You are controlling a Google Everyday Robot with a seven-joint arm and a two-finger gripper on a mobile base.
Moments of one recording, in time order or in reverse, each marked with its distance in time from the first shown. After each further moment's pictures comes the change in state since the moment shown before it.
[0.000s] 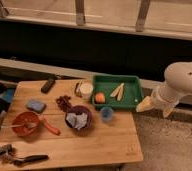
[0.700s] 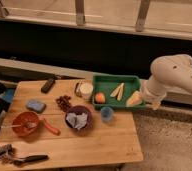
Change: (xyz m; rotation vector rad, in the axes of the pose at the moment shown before) arm -0.021 0.074 -0.002 -0.014 -0.023 -0.119
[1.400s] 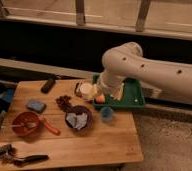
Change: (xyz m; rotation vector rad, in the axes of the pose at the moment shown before) arm -0.010 0.189 -0.006 -0.095 -0.039 -0.254
